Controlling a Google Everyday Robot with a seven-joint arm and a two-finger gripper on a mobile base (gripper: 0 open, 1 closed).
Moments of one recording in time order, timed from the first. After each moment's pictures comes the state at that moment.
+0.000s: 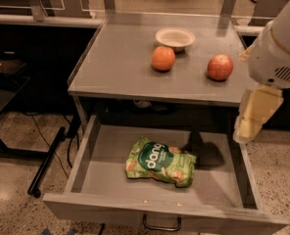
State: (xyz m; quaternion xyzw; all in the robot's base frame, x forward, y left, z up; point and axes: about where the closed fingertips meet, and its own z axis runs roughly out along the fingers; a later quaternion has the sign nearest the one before) arm 0.447 -0.193 0.944 -0.61 0.78 -0.04 0.15
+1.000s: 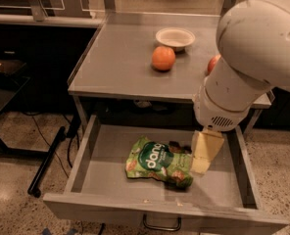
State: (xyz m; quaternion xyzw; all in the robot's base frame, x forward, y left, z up) arm 0.432 -0.120 0.849 -0.64 0.76 0.00 0.12
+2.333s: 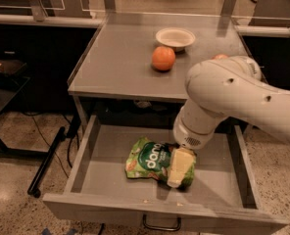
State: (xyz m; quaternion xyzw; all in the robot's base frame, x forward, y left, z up) arm 0.458 -0.092 0.744 -0.62 0.77 0.04 0.11
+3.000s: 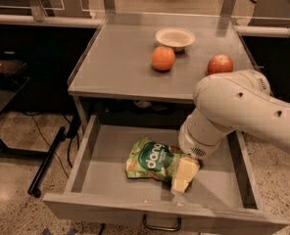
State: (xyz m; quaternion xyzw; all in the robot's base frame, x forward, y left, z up) arm 0.445 -0.099 0.729 -0.61 0.78 0.04 0.12
